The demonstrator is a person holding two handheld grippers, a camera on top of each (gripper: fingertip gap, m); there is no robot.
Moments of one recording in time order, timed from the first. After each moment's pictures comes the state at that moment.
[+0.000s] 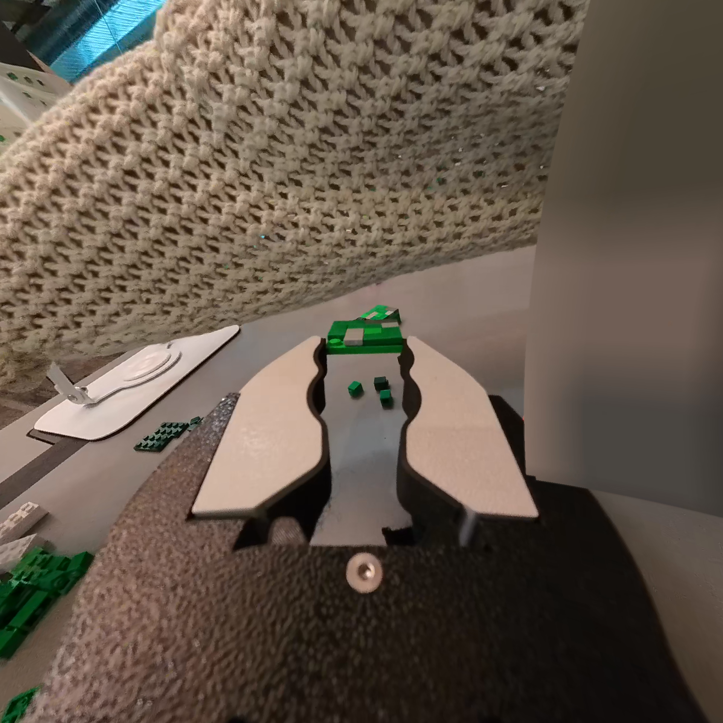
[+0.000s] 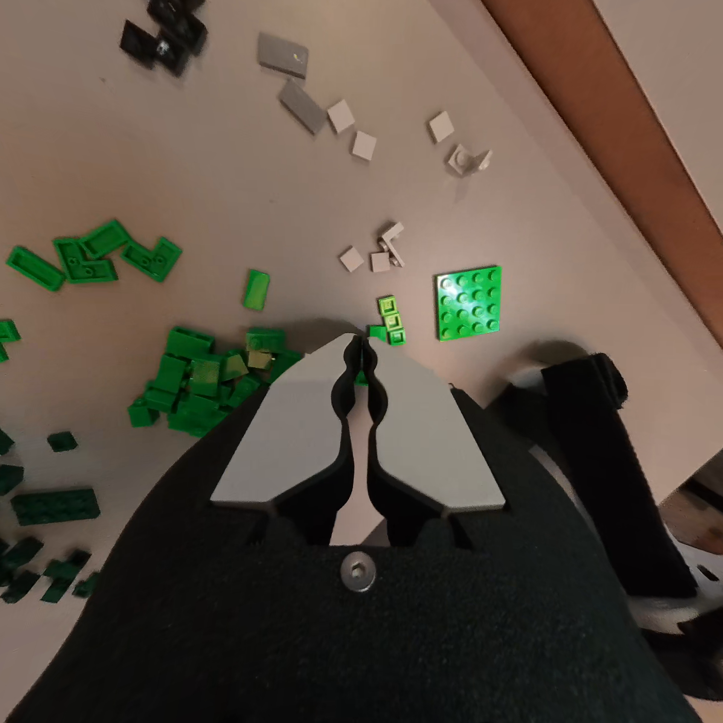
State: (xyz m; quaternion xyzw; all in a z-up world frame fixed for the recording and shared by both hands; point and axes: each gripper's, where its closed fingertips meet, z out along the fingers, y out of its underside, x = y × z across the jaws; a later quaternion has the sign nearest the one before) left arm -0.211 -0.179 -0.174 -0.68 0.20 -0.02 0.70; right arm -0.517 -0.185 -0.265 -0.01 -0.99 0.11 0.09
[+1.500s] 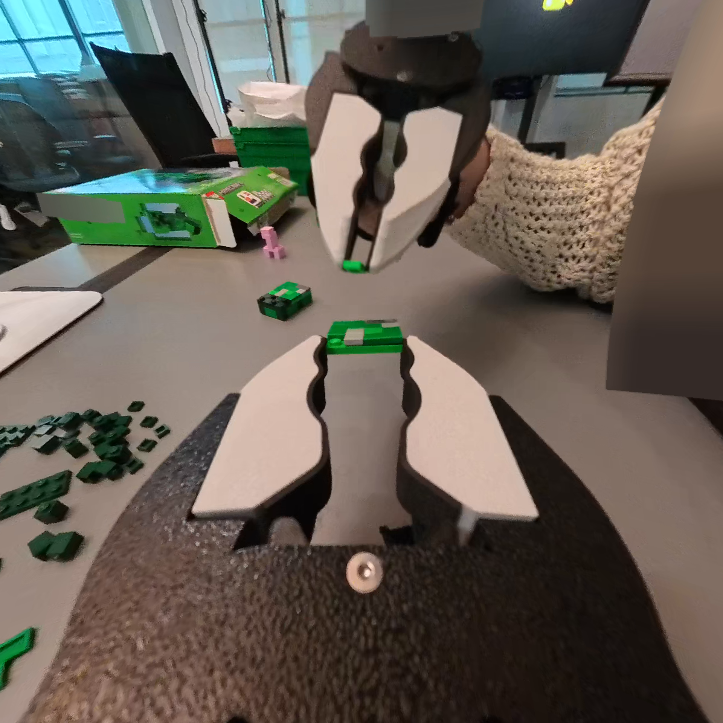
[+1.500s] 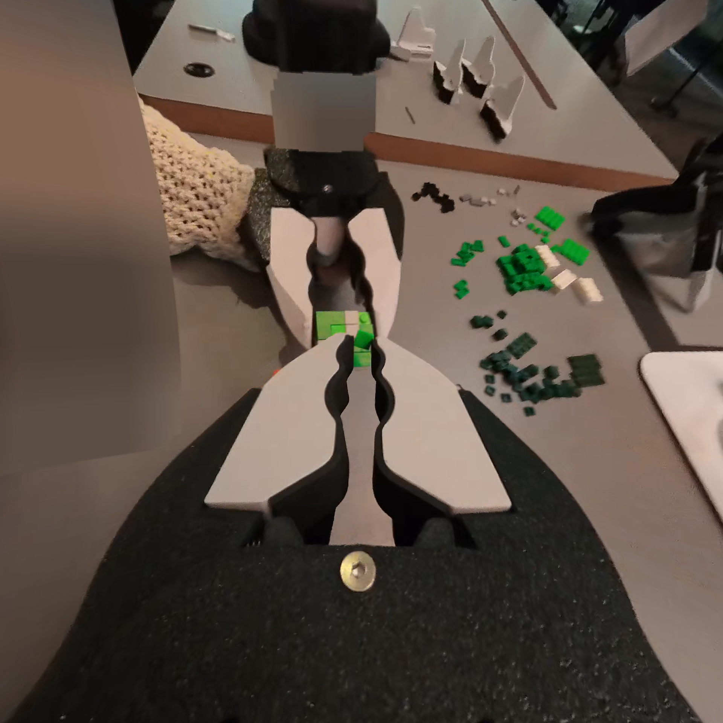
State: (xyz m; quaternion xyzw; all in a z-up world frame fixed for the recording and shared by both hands) left arm -0.184 -0.190 -0.187 -0.72 0.23 -0.18 0.63; right arm -0.185 -0.187 -0.158 -0.28 -0.82 0.44 0.25
